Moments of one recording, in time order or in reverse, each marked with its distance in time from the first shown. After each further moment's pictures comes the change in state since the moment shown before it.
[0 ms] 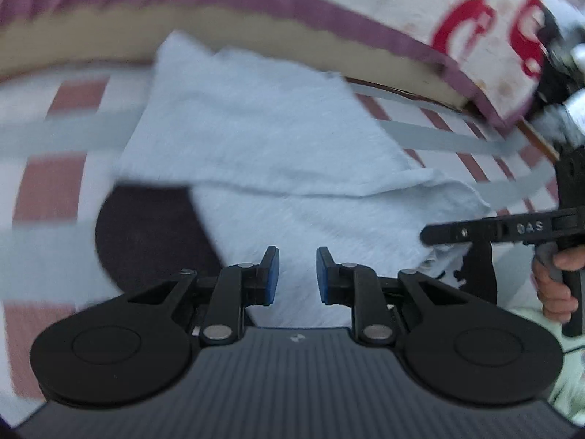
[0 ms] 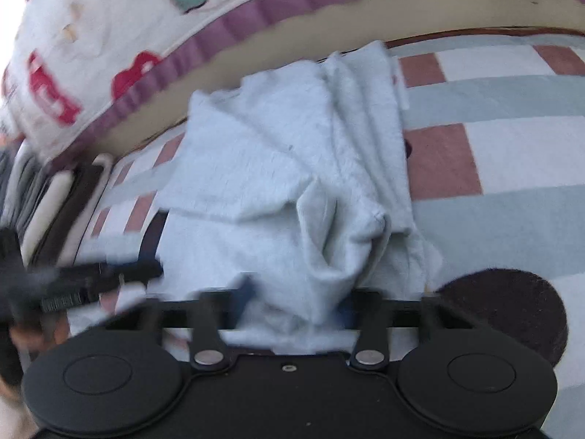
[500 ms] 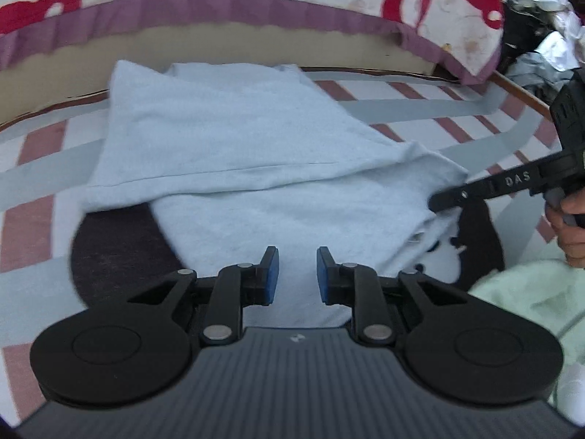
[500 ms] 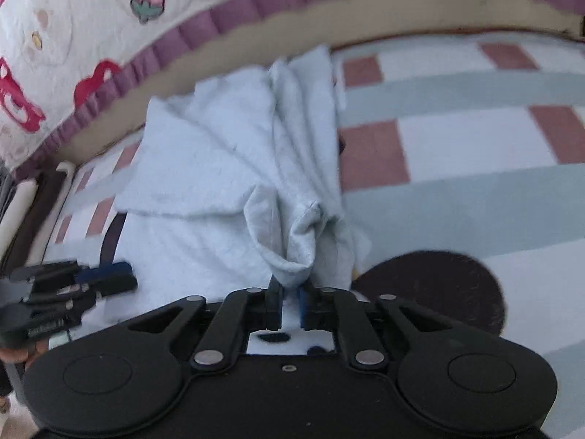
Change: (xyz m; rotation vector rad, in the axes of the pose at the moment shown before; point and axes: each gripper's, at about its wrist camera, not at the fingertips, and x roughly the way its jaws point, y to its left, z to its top) left arm 0.014 -0.038 -0.010 0.250 0.001 -0.035; right arm -0.021 -0.019 -0.011 -0.067 -0.029 -0.175
